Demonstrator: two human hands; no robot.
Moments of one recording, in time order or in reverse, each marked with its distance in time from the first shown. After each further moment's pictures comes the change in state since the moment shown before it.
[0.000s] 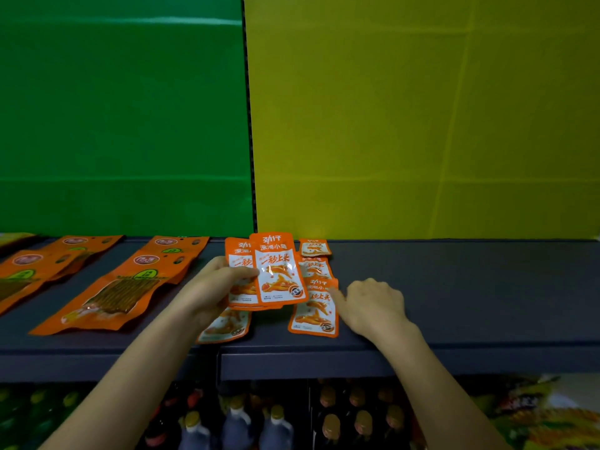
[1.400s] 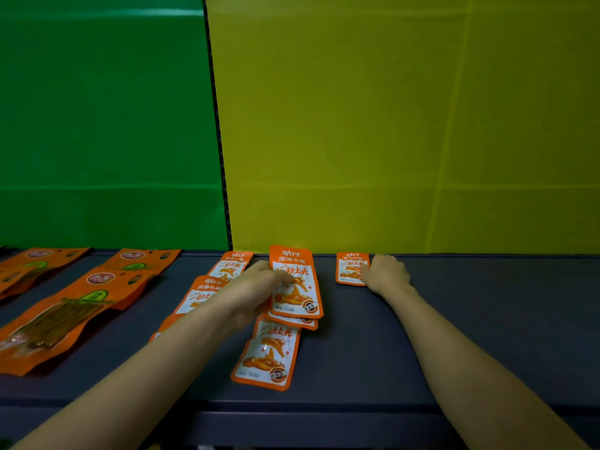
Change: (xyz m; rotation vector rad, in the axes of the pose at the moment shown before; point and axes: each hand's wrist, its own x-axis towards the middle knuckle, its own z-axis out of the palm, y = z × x) left_hand 0.062 0.021 0.104 0.030 -0.110 -0.116; right_hand 0.171 0.107 0.037 0.237 0.052 0.233
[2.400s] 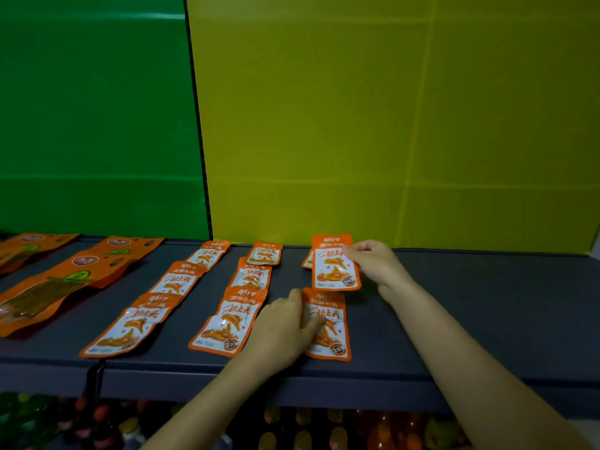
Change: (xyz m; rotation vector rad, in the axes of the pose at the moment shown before) left_hand -0.034 -0.047 0.101 0.990 0.178 0.361; right_hand -0.054 0.036 -0.059 0.955 -0.127 -0.059
